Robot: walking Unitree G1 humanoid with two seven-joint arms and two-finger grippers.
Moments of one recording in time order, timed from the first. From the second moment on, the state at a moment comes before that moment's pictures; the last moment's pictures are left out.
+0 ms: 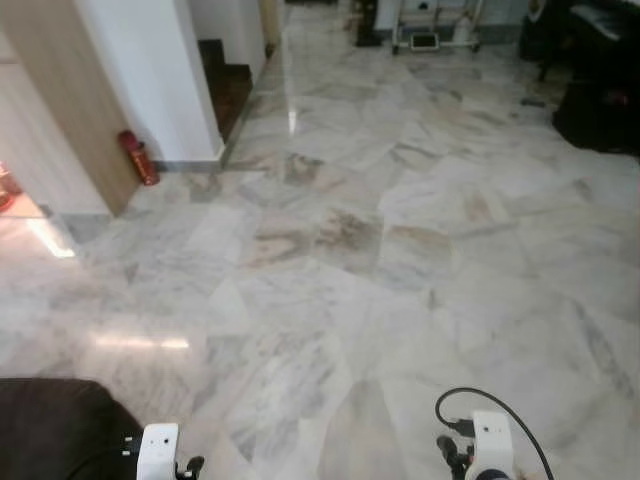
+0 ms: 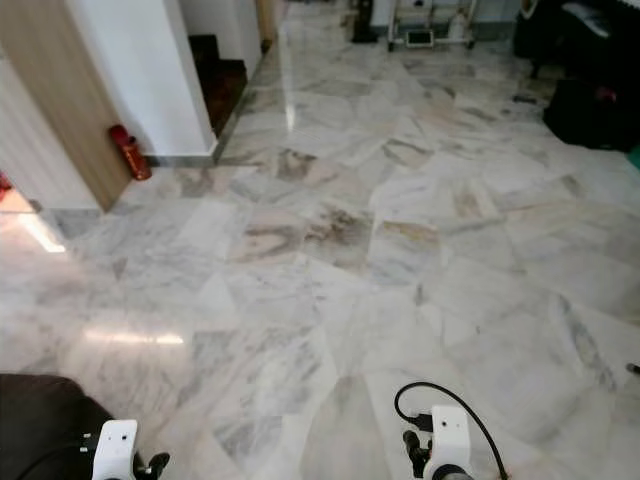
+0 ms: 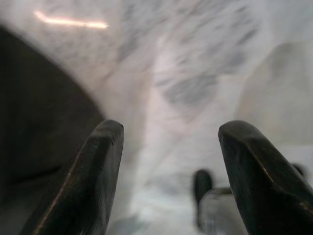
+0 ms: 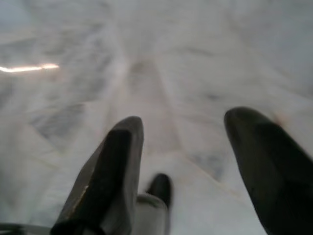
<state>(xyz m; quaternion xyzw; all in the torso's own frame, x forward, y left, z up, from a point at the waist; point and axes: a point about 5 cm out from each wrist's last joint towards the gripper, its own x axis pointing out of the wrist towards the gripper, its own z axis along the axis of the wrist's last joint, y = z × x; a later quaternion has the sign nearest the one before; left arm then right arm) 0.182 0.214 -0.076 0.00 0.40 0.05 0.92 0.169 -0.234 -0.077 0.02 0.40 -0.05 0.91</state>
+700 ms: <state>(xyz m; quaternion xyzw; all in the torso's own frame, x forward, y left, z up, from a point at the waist) 0.180 0.218 -0.076 0.01 0.40 0.05 0.92 0.173 -0.233 -0.075 0.02 0.40 -0.06 0.92</state>
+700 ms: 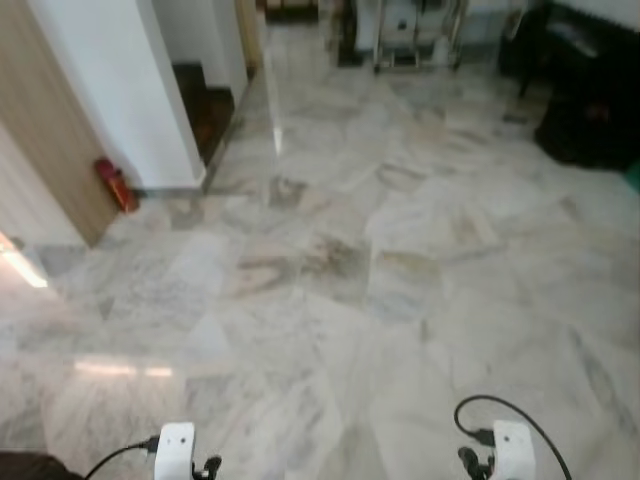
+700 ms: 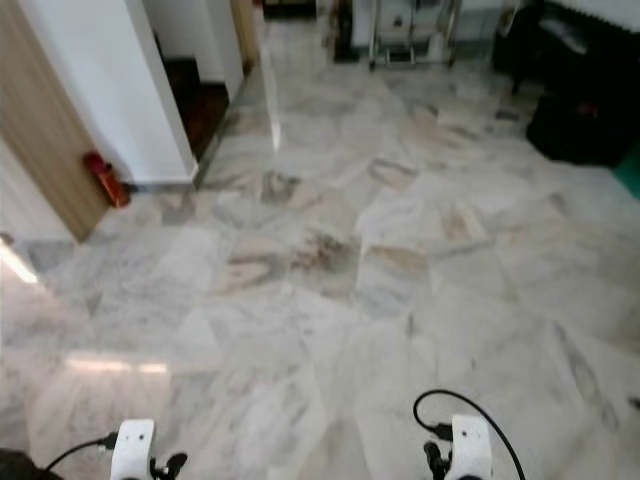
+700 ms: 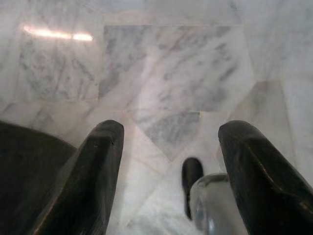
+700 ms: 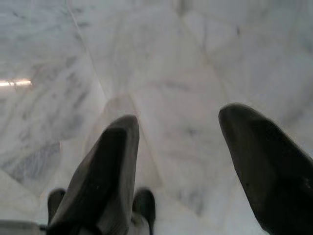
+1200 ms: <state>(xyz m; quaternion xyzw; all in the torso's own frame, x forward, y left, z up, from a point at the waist) 0.180 0.219 -0.076 0.01 0.40 0.04 0.92 0.172 -0.229 -0.077 0.03 0.40 -0.06 0.91</state>
